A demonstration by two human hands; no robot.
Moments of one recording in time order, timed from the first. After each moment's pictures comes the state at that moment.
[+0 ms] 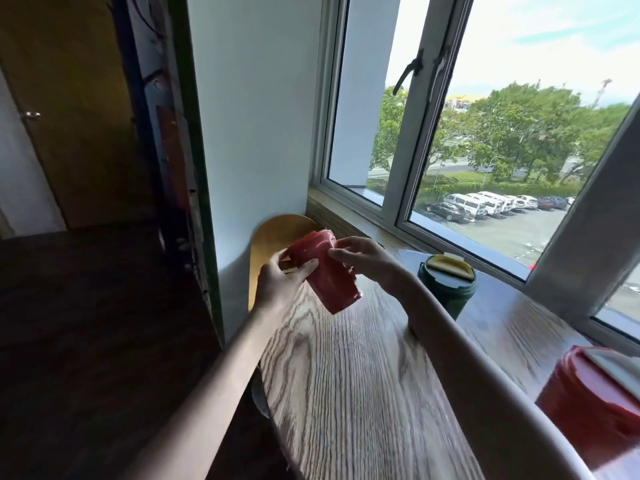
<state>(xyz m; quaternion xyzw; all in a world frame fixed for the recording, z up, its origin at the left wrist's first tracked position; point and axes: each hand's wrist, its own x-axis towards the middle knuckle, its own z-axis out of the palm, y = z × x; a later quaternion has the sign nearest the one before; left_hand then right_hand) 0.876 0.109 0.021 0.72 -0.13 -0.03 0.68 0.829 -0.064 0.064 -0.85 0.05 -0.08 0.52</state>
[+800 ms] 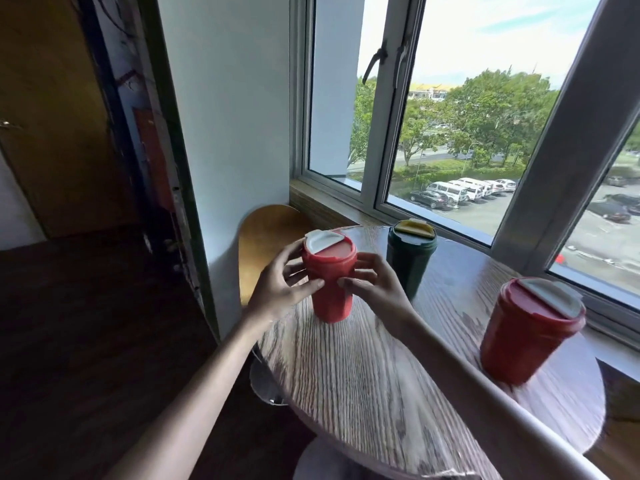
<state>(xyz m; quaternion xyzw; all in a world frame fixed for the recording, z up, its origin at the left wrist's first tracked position) 0.811 0.135 0.001 0.64 -0.36 -0.08 0.67 0.701 -0.025 0.011 -0.72 0.10 -0.24 0.64</state>
